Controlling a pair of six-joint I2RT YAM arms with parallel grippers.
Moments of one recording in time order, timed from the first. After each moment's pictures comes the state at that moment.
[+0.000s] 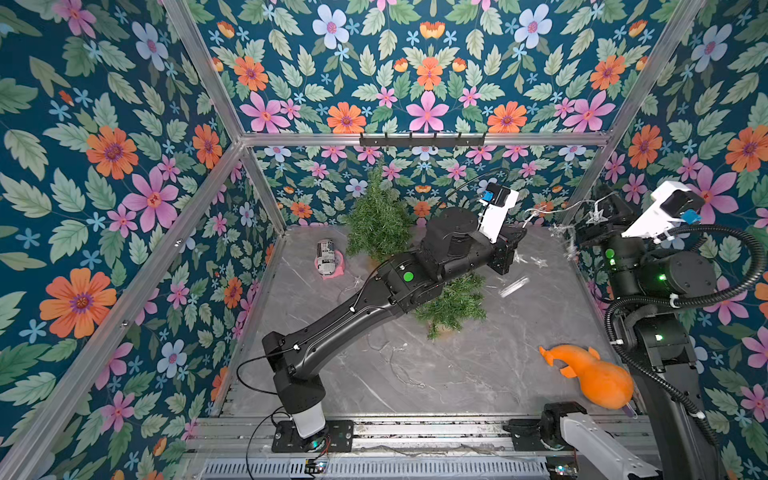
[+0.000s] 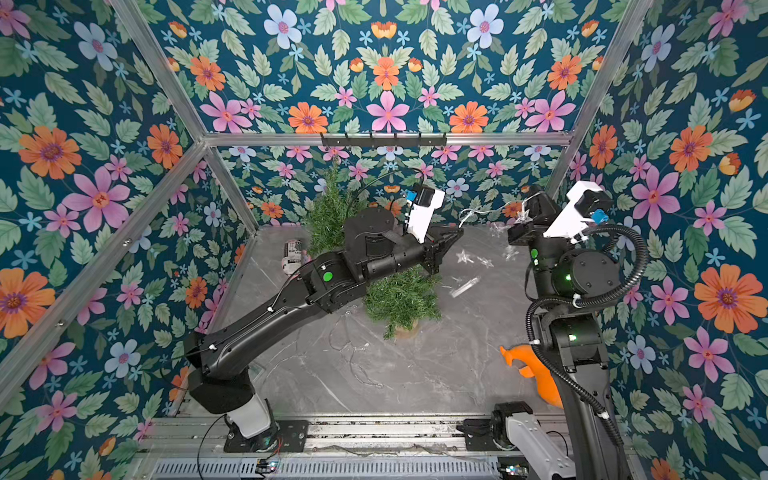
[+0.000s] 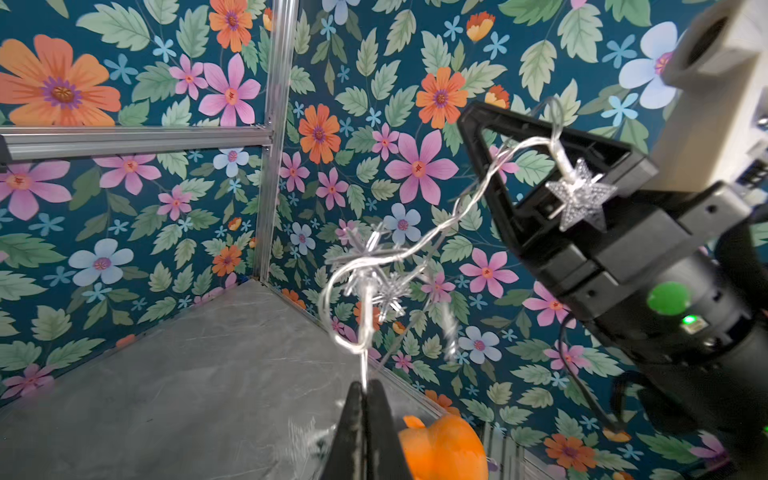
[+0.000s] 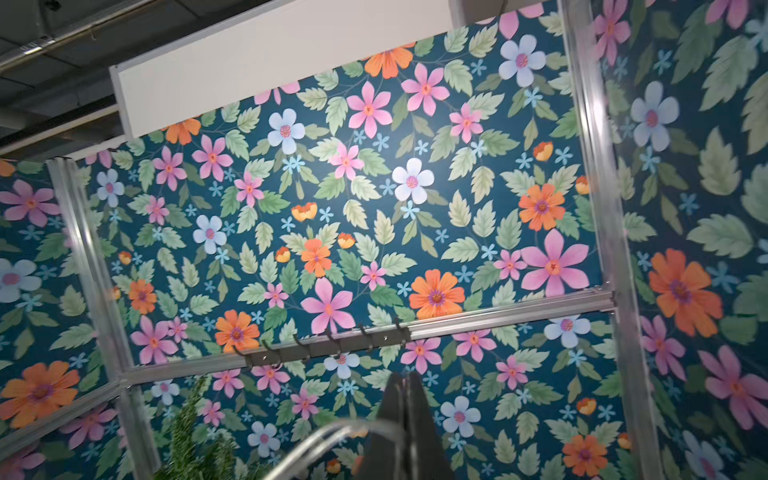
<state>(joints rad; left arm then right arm) -1.12 1.74 2.05 -0.34 0.01 -0.27 0.09 0.90 1.32 0.00 0.05 0.21</state>
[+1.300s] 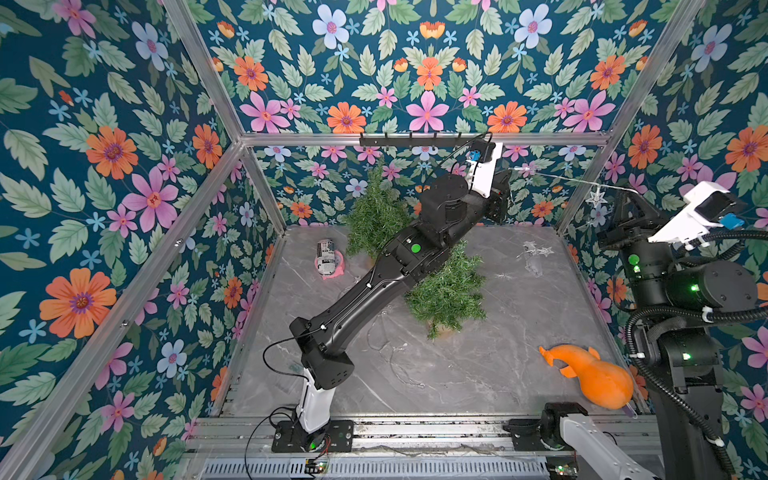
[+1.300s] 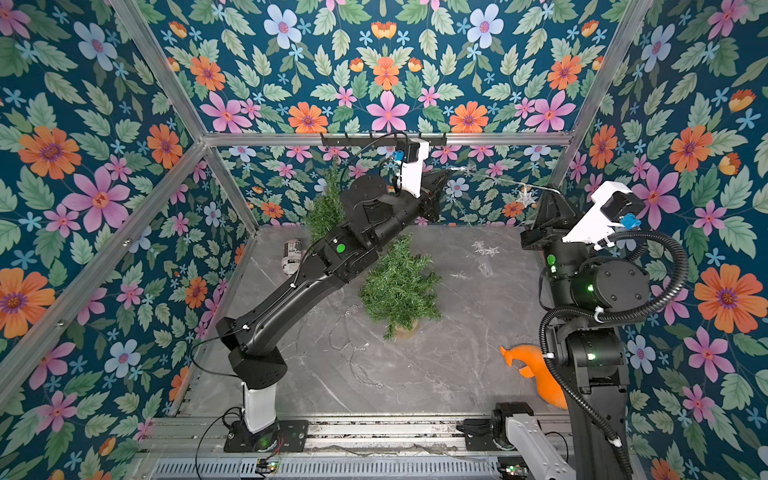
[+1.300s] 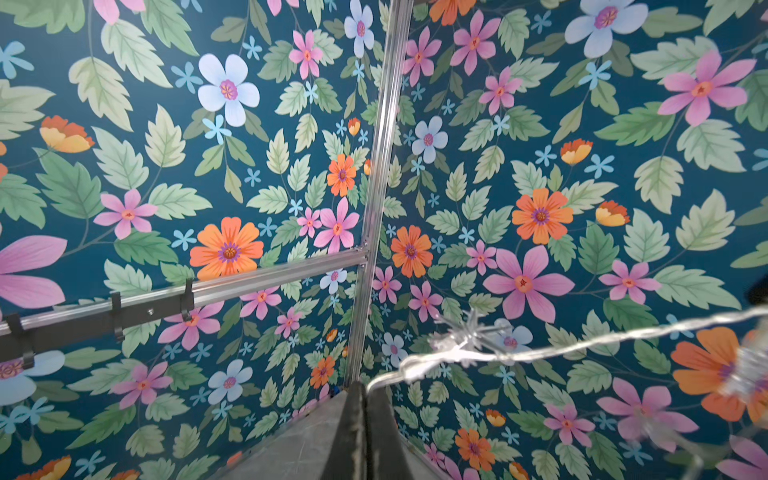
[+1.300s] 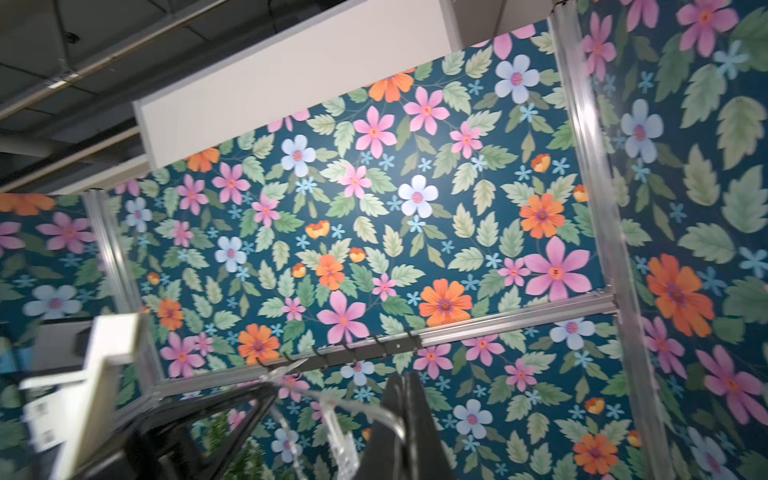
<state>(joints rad) -0.97 1.96 2.35 -0.14 -0.12 -0.13 0.02 0.86 1.42 -0.13 -0.07 0.34</state>
